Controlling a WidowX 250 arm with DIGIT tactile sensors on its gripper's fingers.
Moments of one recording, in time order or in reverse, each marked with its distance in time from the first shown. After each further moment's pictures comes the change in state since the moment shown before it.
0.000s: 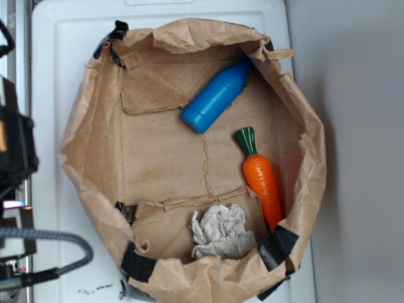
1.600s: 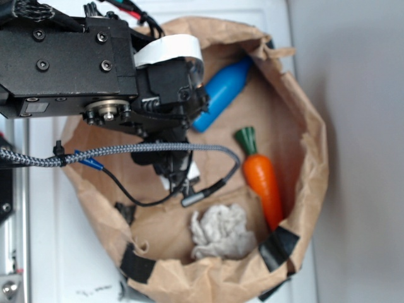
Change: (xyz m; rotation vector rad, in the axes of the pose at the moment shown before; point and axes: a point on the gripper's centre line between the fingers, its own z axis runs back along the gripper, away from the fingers) arm 0.089 0.027 -0.106 -0.033 -0.095 0.268
